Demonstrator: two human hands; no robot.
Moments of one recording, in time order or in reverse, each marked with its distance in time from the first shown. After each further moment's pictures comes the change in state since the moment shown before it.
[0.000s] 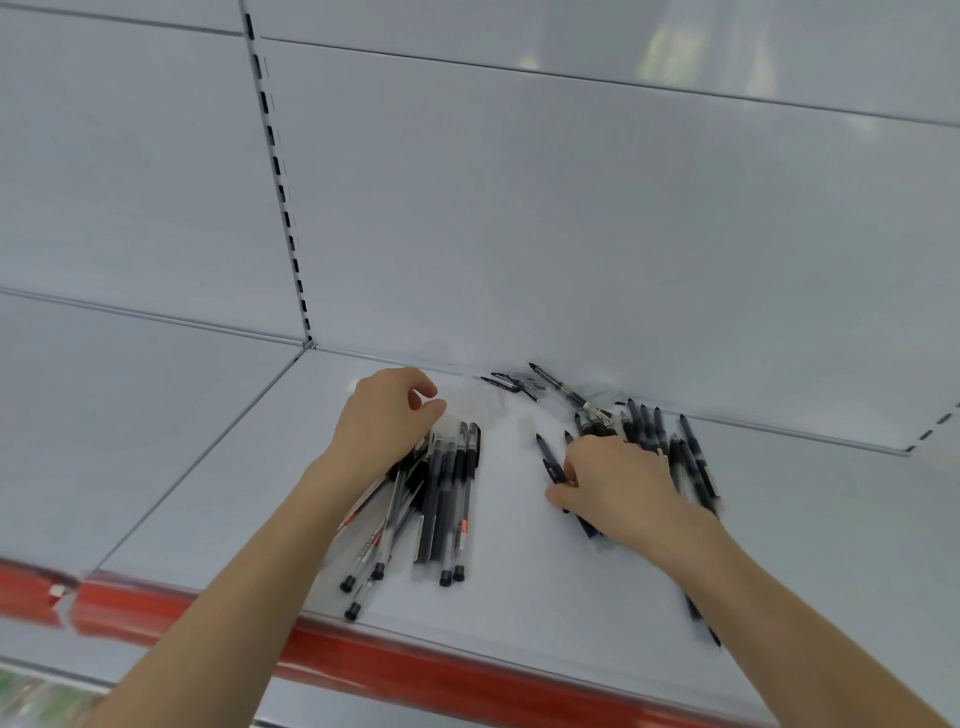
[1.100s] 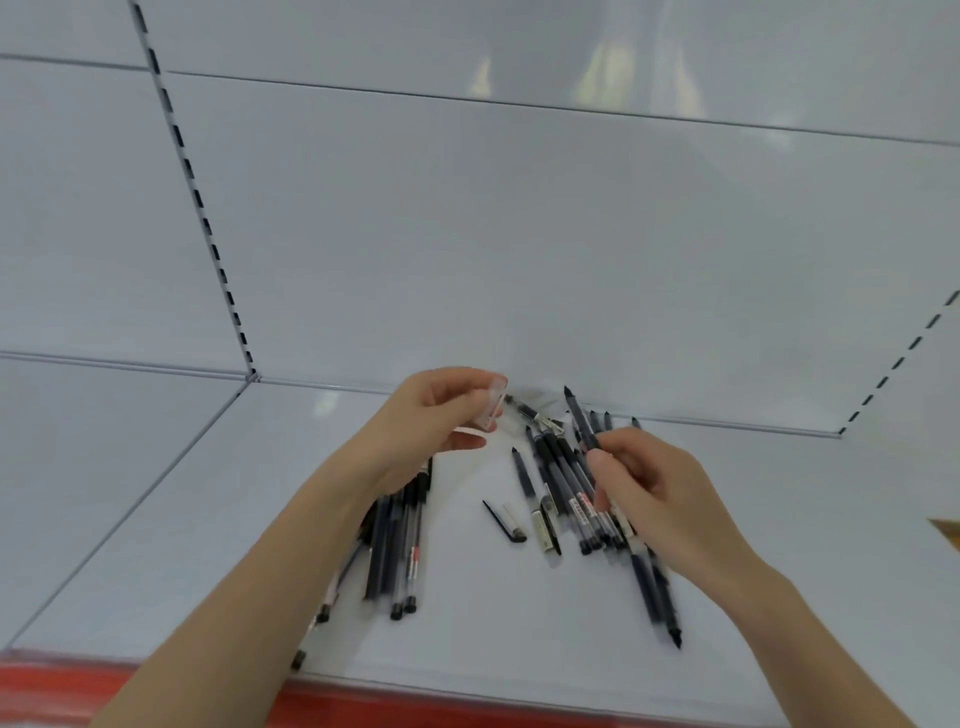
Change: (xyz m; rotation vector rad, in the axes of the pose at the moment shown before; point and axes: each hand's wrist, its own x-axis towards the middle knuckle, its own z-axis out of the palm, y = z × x) left_hand -0.007 0.070 0.015 -0.770 -0.489 0.022; right_hand -0.050 0.050 -0.012 0.987 0.359 -0.007
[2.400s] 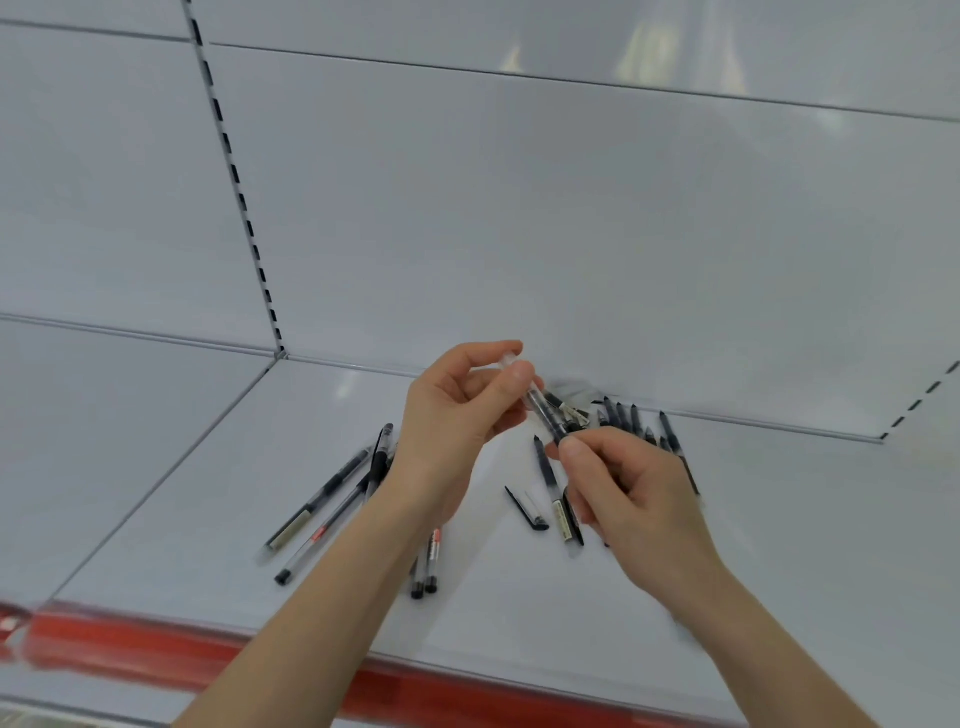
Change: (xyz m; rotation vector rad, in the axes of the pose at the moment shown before) left_hand -0.026 0.001 0.030 -0.368 0.277 0.225; right_hand -0.009 -0.024 0.036 0.172 -0.007 -0.091
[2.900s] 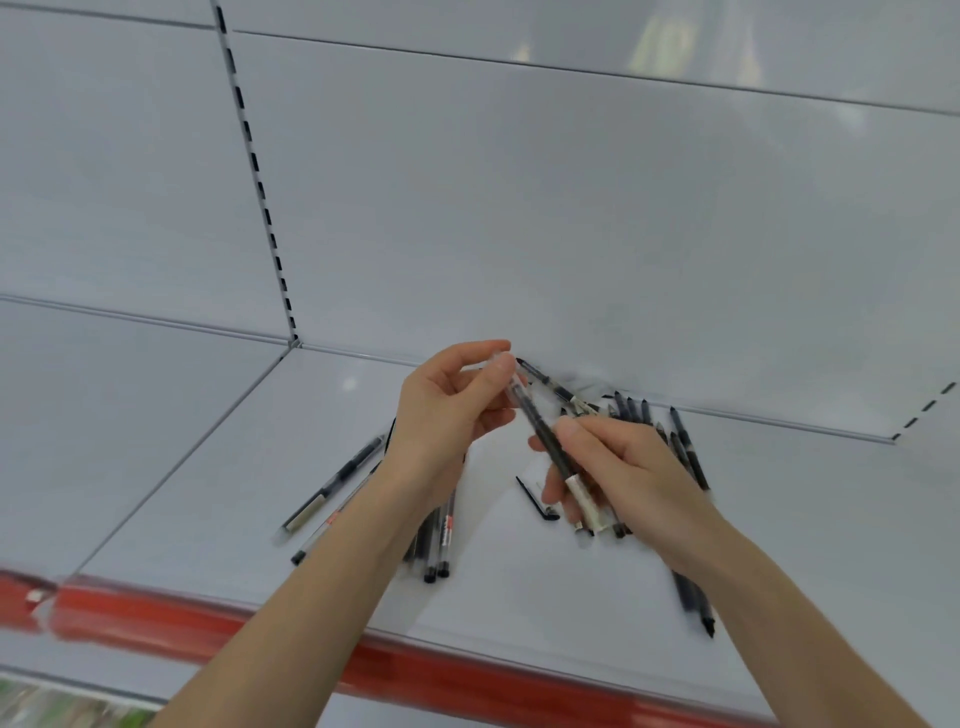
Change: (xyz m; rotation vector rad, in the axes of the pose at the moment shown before) left_hand 0.004 -0.003 -0.017 0.002 0.079 -0.090; right_hand 0.015 -0.004 -0.002 0.064 -0.260 0.219
